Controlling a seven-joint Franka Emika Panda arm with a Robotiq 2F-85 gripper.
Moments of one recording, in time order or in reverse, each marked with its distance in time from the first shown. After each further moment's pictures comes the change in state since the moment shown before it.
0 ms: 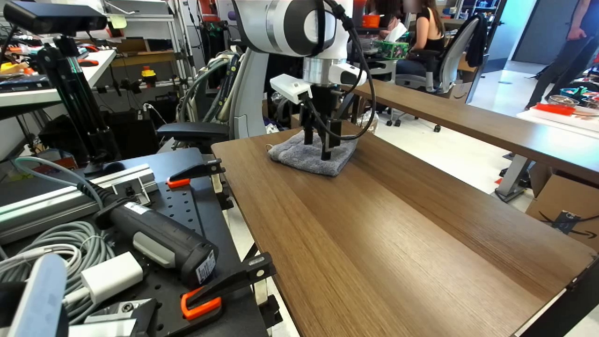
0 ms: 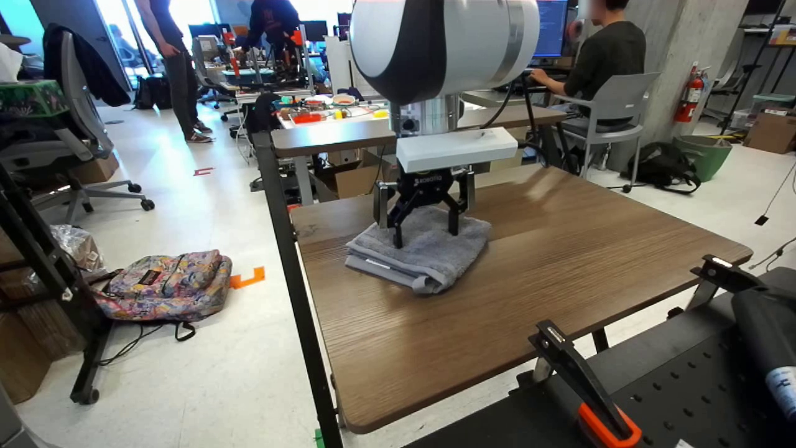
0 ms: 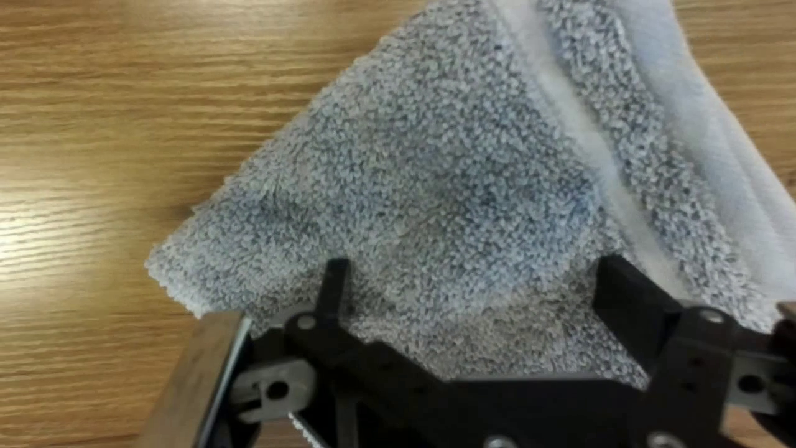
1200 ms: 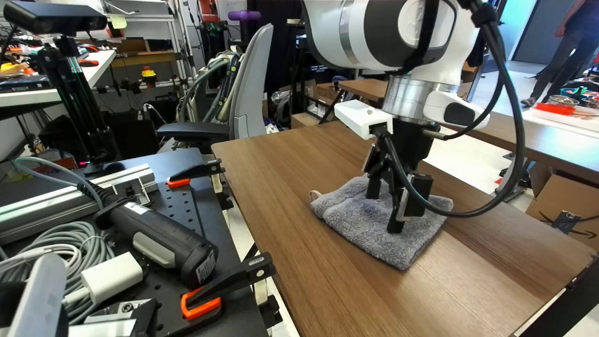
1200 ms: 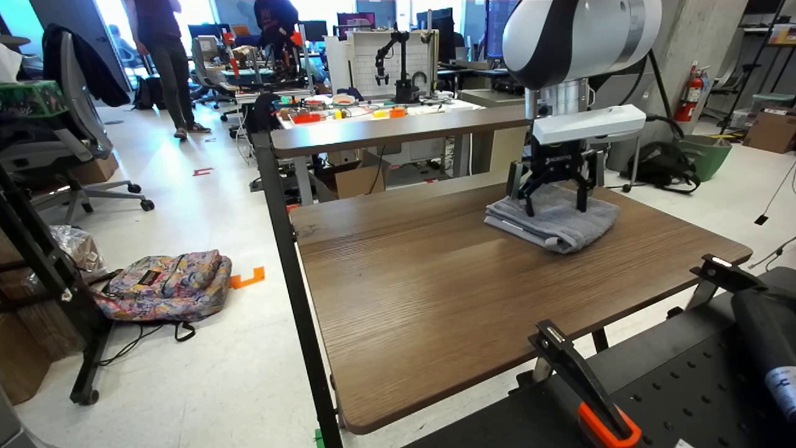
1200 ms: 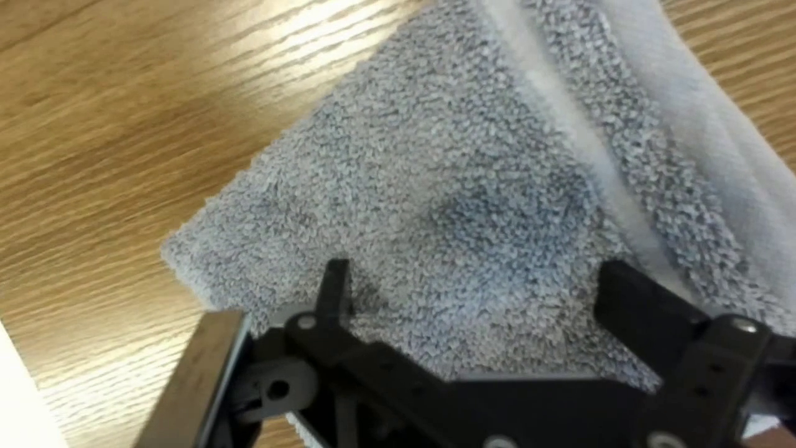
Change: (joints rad) arm -0.231 0.012 -0.150 0.030 0.000 -0.152 -0.028
